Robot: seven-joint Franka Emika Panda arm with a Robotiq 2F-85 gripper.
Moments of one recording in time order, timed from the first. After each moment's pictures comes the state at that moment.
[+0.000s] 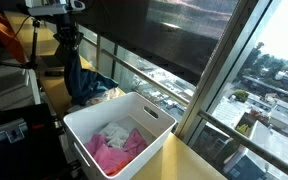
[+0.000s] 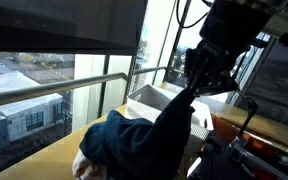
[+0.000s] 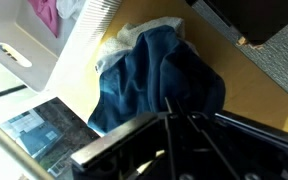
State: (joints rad) arm 0.28 -0.11 0.33 -2.24 -0.32 2.13 -0.02
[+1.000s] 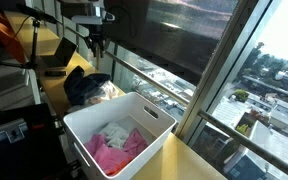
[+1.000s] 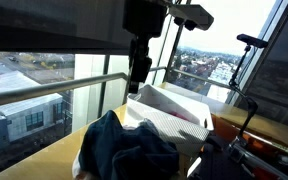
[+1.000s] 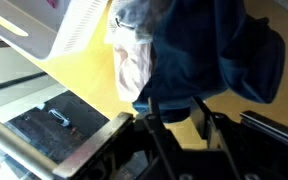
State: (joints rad) arm 0.27 0.30 0.26 -1.75 -0.32 2.00 -0.06
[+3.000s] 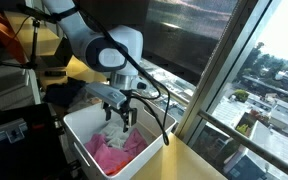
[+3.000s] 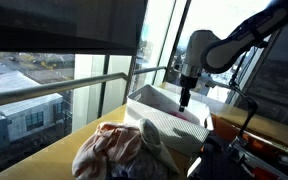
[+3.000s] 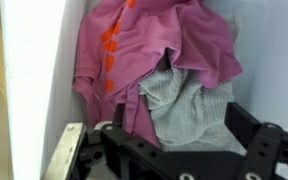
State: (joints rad) arm -0.11 0.22 -0.04 -2.29 -0.21 2.48 -0.30
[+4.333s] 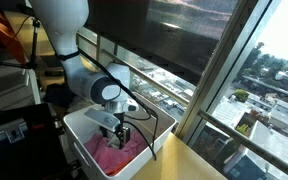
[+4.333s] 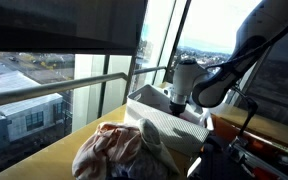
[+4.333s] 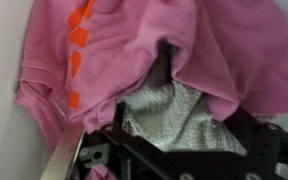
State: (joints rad) arm 0.00 0.52 -0.13 -2.24 -0.42 2.69 -0.11
